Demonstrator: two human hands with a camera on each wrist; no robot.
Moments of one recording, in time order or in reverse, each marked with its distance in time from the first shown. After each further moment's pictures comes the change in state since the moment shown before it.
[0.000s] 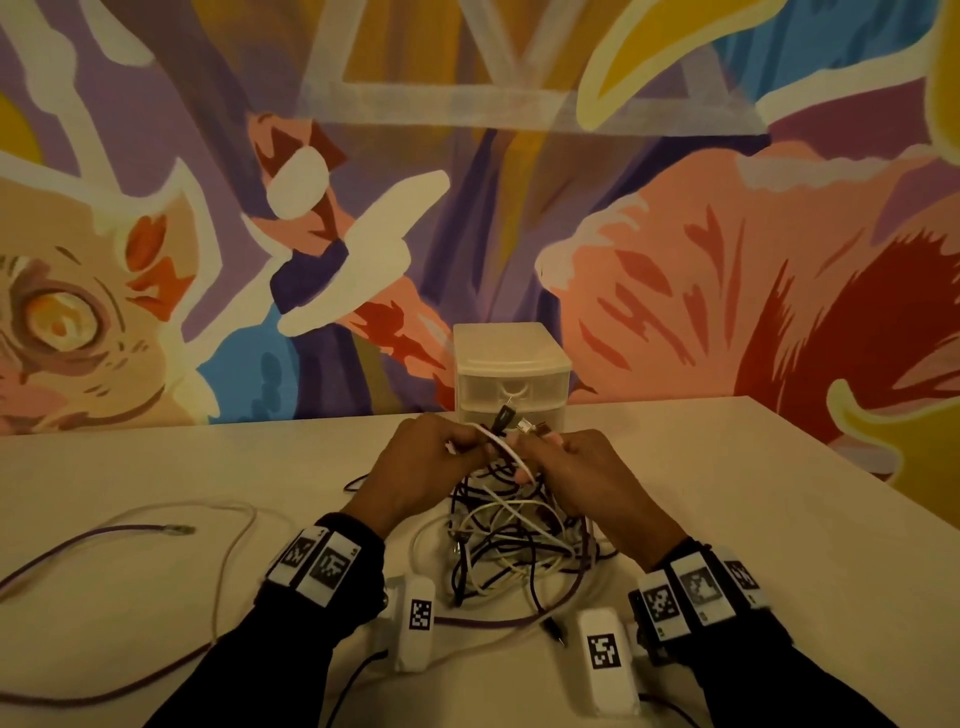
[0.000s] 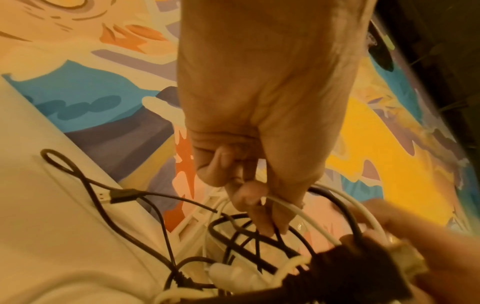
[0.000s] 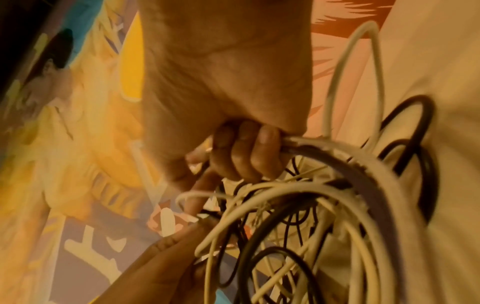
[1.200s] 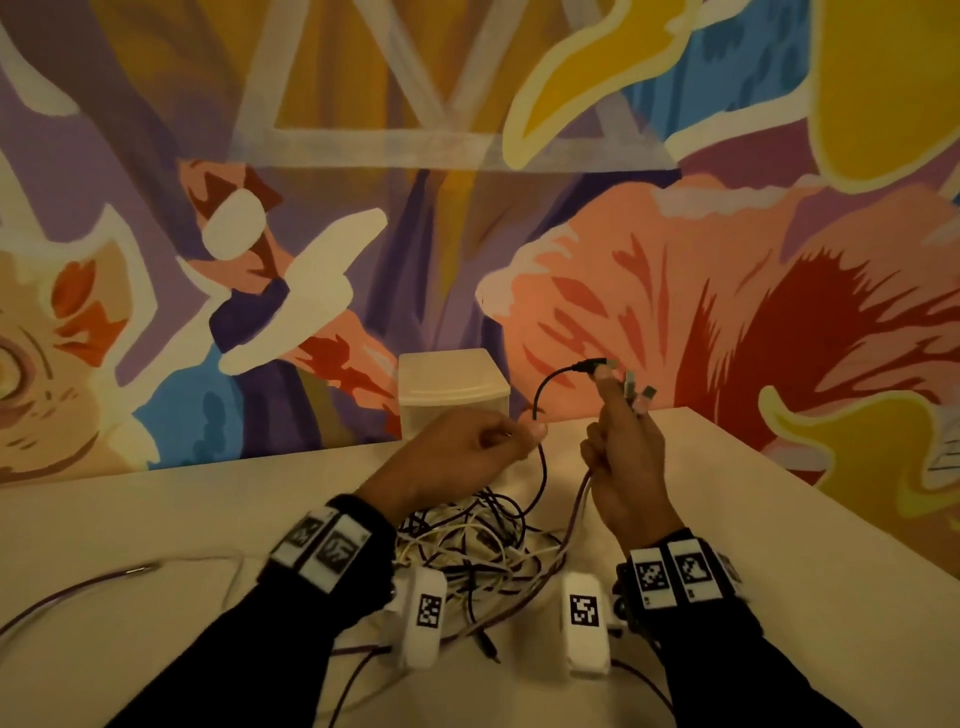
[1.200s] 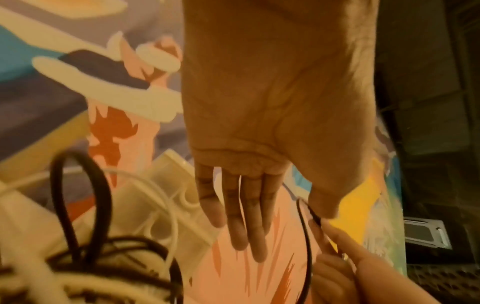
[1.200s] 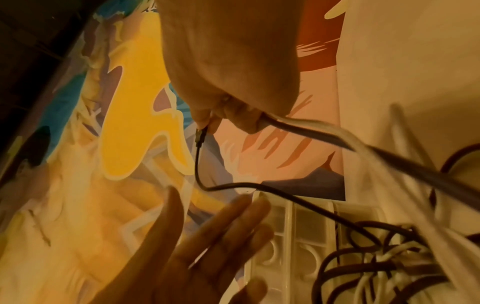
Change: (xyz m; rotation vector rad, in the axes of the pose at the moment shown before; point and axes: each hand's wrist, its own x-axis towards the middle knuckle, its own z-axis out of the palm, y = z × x) left_hand 0.024 0.111 0.019 -0.148 -0.225 0.072; right_hand 0.012 -0.005 -0.073 0.810 0.578 -0.105
